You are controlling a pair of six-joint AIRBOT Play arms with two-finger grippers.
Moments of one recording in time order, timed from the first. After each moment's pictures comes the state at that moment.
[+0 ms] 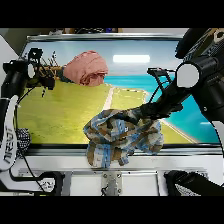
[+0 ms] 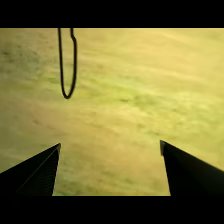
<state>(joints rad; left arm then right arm) 0.02 -1.57 1.55 1.86 -1.10 -1.60 0.46 -1.22 1.54 -1.44 1.84 1.86</state>
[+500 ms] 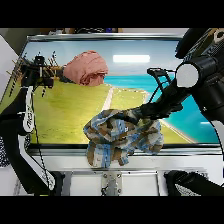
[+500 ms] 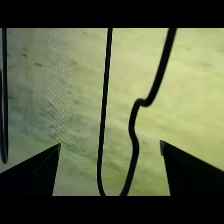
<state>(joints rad) 0.11 -2.02 1.89 1.96 -1.04 -1.62 0.46 -1.23 1.54 -1.44 1.84 1.86</state>
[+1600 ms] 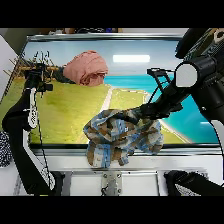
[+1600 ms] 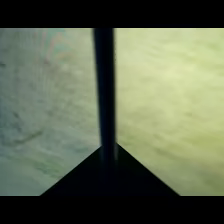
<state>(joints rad) 0.15 -2.15 1.99 1.98 -1.06 -1.59 0.46 -1.23 1.54 -1.44 1.84 1.86</state>
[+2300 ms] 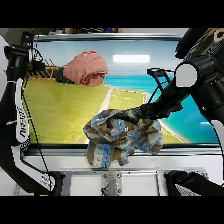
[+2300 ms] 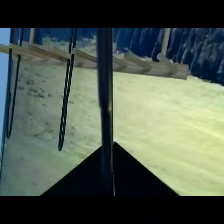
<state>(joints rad) 0.03 -1.78 1.99 2.03 -1.16 -1.59 0.46 -1.23 1.54 -1.44 1.84 1.86</state>
